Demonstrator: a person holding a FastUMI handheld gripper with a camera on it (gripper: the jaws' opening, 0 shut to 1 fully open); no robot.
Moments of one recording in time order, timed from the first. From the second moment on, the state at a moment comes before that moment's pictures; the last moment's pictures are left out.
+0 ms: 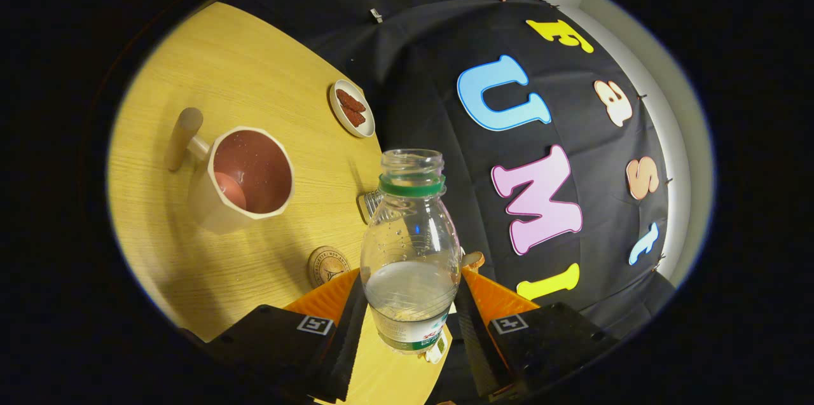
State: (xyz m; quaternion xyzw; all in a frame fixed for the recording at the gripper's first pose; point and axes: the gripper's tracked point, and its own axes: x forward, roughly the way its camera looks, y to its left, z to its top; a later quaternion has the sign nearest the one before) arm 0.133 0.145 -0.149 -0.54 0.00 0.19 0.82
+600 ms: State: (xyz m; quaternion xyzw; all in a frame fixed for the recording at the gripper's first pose) arm 0.139 0.167 -0.182 -0.65 -0.03 0.21 0.72
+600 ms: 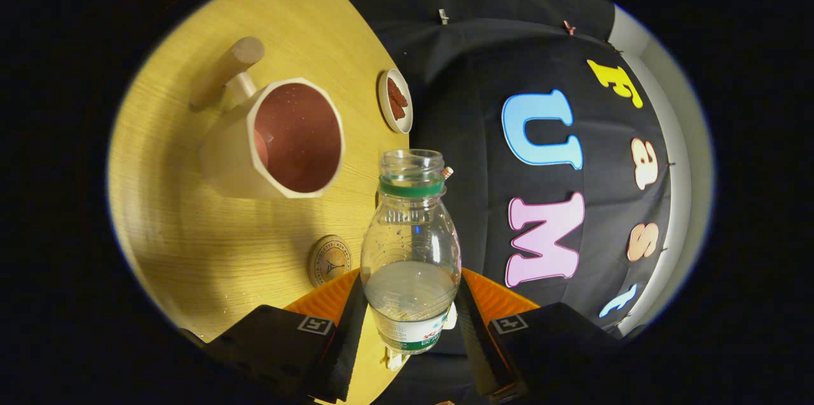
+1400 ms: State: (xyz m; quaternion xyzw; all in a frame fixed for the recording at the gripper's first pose) arm 0.145 0.181 -0.208 -0.72 -0.05 0.24 0.65
